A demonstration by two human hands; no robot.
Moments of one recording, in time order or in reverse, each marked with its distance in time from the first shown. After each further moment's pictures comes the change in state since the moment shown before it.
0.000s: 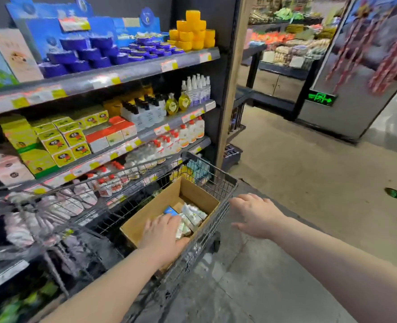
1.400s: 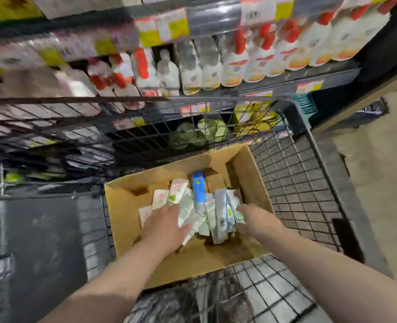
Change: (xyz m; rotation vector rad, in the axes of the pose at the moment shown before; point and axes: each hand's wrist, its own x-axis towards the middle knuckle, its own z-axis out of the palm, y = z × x) left_hand 0.295 -0.098 0.183 -0.511 -0.416 -0.759; right_hand 0.448 0.014 0.214 -0.057 -0.738 -0.244
